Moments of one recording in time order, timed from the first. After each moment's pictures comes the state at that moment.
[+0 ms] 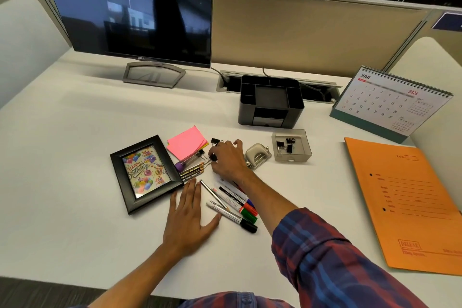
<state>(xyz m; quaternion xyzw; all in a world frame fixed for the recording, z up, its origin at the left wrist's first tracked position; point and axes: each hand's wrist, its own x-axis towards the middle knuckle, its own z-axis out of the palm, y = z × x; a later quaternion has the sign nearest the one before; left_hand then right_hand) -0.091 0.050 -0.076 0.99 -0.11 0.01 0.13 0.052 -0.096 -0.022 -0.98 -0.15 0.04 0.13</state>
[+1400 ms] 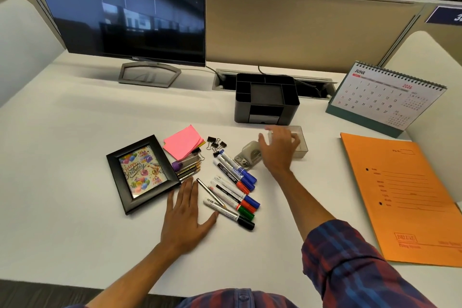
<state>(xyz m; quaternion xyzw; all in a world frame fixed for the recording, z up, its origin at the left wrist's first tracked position) -0.091 0.052 -0.077 0.99 -0.11 -0.01 0.11 0.050 -0.203 -0.025 -0.92 0.13 -0.26 0.27</state>
